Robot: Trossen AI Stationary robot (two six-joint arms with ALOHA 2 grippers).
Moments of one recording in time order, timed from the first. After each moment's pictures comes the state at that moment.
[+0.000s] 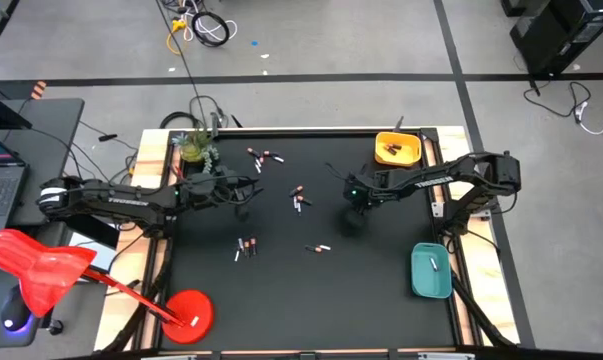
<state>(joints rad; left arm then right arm) 0.18 1.00 0.28 0.49 -0.22 -0.16 -0.24 1.59 0.71 -0.38 0.09 0.30</state>
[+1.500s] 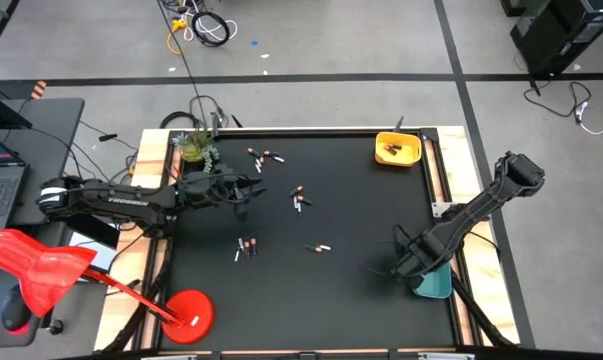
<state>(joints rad) 0.18 1.00 0.28 0.60 -0.14 -0.21 0.63 1.37 0.87 -1.26 -0.18 1.40</state>
